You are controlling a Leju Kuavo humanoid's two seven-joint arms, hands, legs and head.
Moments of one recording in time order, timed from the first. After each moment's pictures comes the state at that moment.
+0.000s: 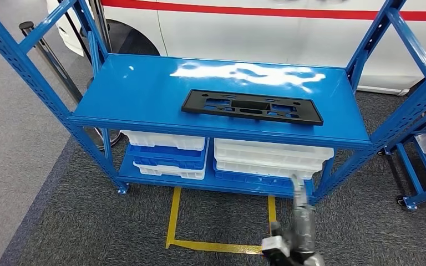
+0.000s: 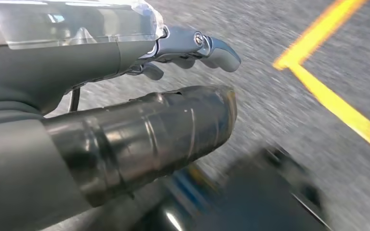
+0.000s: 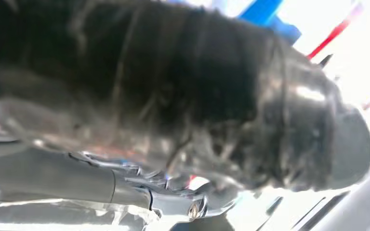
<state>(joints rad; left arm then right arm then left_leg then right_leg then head) -0.04 -0.20 0.83 -0.21 -1.40 0.27 -0.33 0.07 0.05 0.29 -1.37 0.51 -0.52 -0.59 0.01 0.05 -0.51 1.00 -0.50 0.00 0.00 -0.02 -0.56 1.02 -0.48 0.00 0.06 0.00</state>
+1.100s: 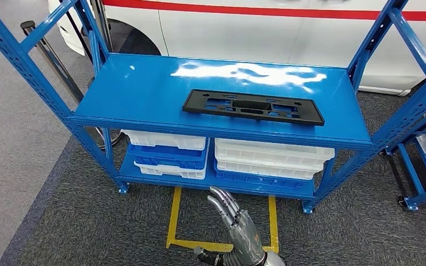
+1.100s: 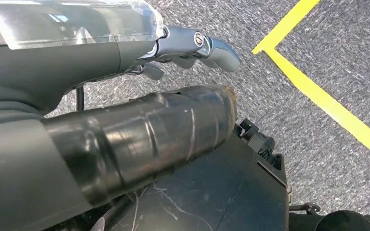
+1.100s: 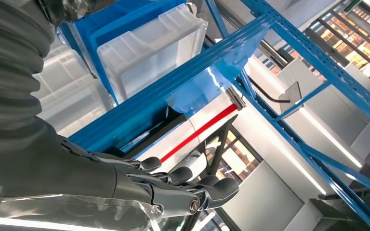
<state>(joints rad) -0.04 -0.23 0.83 -0.20 -1.41 0.24 -0.36 -0.03 -0.02 0.71 -1.42 0.61 -0.50 -0.55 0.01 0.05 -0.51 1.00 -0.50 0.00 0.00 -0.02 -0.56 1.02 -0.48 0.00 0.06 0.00</state>
